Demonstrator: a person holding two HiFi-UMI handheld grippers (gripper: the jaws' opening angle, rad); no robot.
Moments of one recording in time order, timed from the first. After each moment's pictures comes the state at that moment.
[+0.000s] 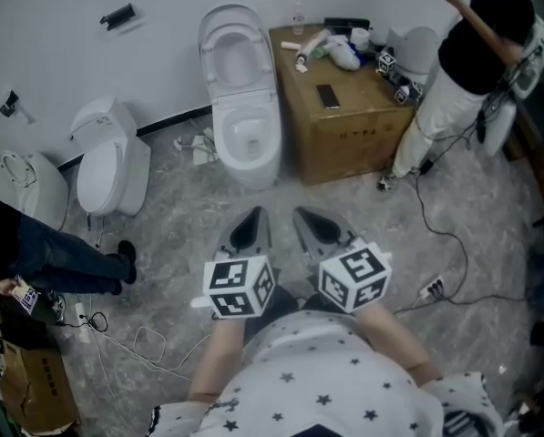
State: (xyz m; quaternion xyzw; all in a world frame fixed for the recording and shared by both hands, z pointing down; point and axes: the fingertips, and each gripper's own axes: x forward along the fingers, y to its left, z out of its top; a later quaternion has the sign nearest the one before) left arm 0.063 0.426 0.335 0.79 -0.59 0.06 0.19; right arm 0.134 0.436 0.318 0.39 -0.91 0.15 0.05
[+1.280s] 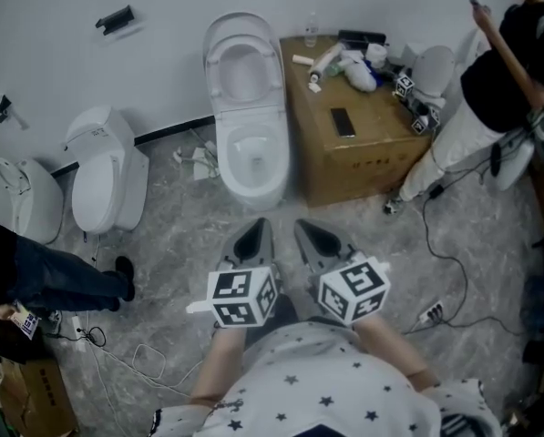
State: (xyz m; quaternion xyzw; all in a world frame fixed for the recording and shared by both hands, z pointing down) left arm 0.022 0.302 0.349 0.78 -0.58 0.06 0.21; right arm 0.089 0.312 0.329 0.39 -0.90 0.16 0.06
